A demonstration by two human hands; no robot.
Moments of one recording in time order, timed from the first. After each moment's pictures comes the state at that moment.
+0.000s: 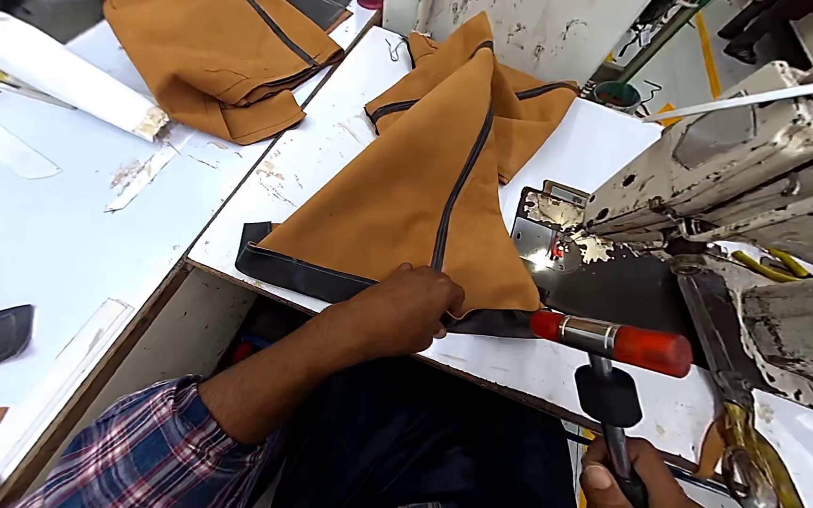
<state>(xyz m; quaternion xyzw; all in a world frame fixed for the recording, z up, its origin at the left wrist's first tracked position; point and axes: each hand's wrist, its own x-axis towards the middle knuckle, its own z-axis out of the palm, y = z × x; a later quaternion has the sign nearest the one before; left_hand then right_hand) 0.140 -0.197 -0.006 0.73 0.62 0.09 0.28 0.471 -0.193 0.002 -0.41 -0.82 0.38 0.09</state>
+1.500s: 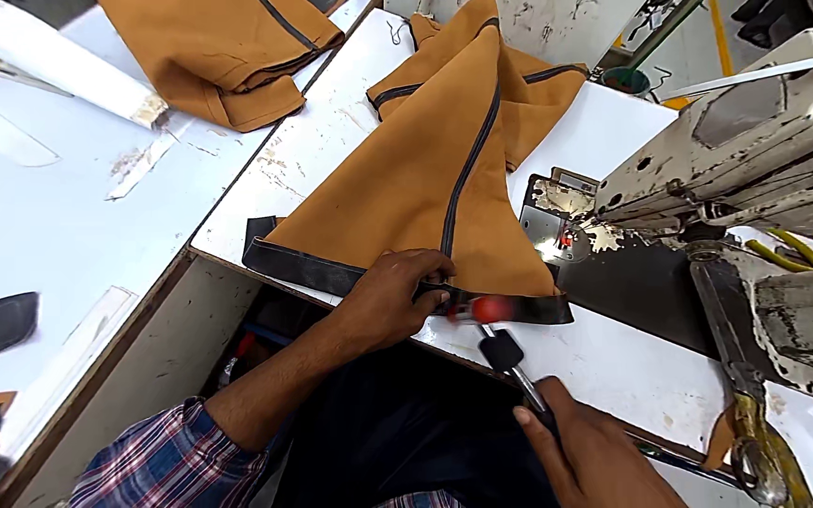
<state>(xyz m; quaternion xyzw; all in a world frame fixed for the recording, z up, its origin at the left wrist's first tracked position) 0.132 -0.223 -0.048 0.63 0.67 0.34 0.20 0.423 -0.173 -0.009 -0.33 -0.91 0.26 -0.04</state>
